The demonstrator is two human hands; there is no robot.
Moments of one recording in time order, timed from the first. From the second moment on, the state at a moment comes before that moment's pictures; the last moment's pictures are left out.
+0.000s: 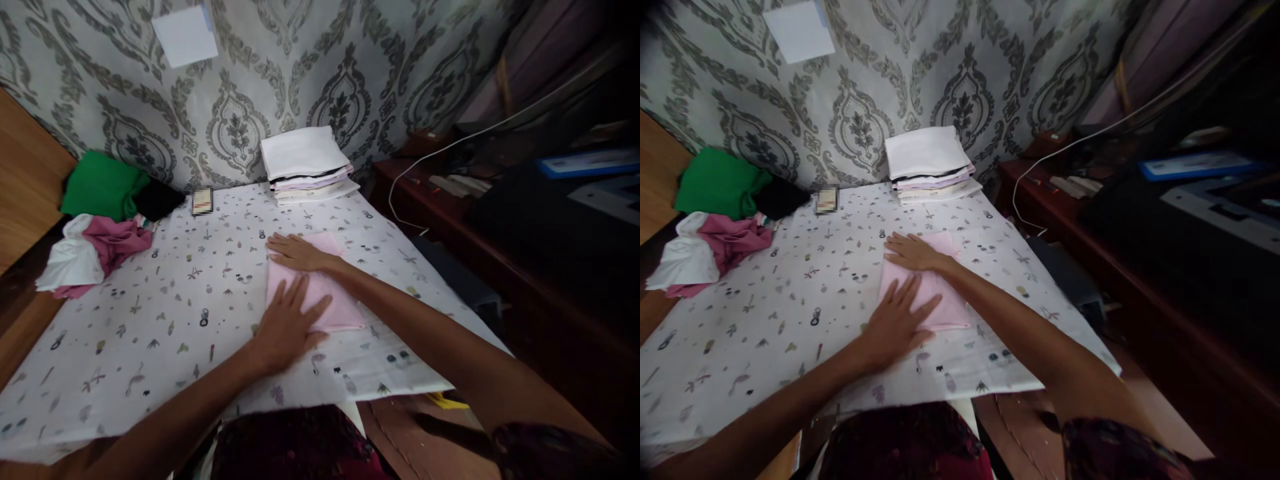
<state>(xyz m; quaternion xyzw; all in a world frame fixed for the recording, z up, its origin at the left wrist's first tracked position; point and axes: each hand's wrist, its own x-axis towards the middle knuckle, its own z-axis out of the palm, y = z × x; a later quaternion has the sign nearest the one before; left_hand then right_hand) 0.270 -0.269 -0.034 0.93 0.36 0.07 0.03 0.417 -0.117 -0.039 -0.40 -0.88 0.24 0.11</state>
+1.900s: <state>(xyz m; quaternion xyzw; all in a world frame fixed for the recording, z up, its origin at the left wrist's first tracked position) 0.303 -0.108 -0.004 0.89 0.34 0.14 0.27 0.414 -0.268 -0.034 -0.45 -0.88 0.05 0.18</state>
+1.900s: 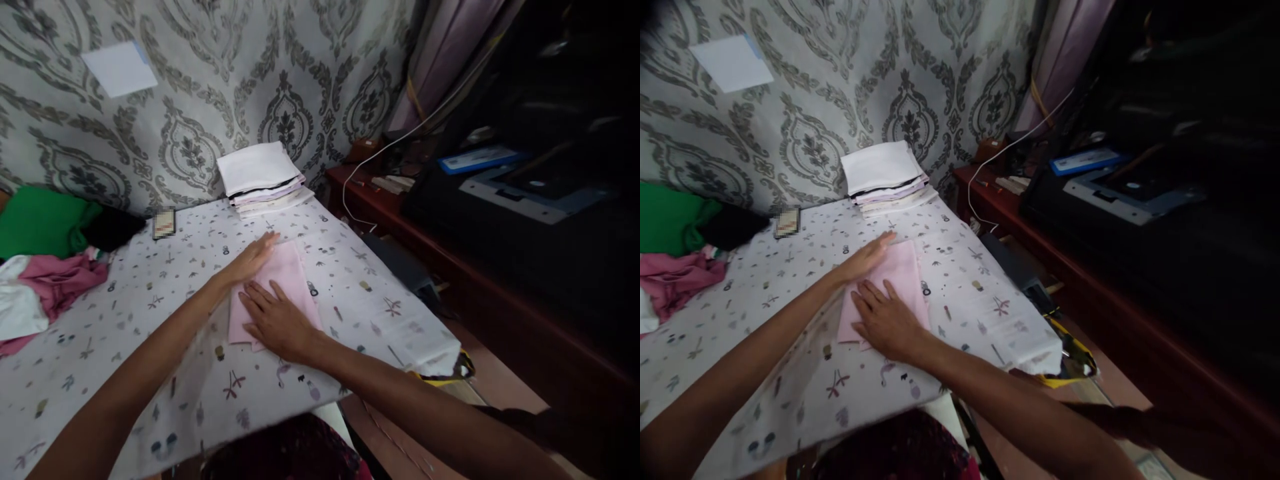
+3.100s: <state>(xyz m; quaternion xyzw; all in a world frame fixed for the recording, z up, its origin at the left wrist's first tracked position) 0.222 -0.254 -0.002 0.58 0.58 0.23 0.52 0.492 -0.145 -0.011 -0.60 -0.76 0.18 0.18</state>
